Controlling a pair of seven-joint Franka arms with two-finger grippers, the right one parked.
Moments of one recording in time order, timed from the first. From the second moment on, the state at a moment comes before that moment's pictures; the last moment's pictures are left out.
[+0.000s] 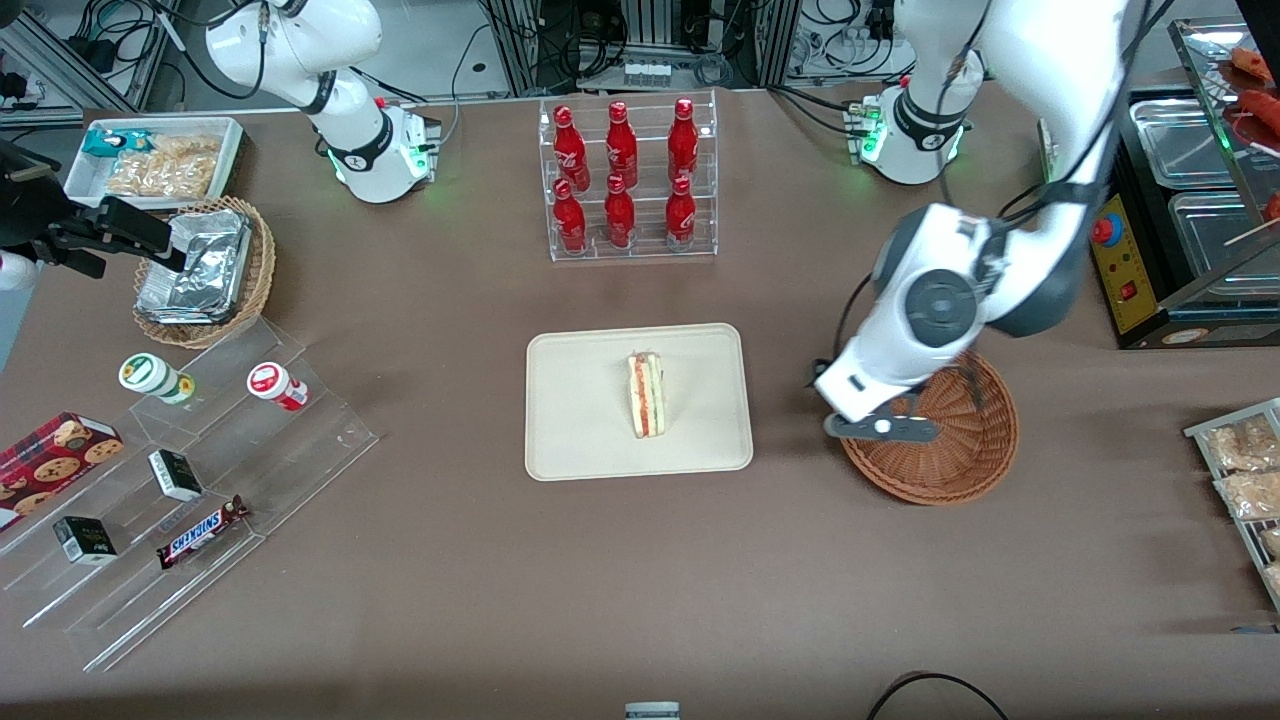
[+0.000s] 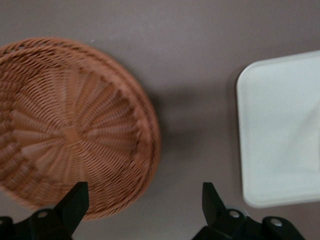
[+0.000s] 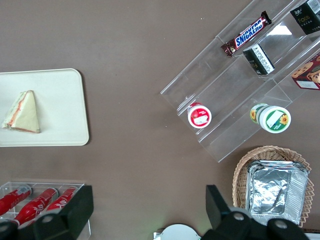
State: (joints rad) arm -0.18 0.29 -0.18 -1.83 0.03 1.96 -0.23
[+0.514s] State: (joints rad) arm 0.01 0.14 -0.17 -1.68 0.02 1.52 -0.02
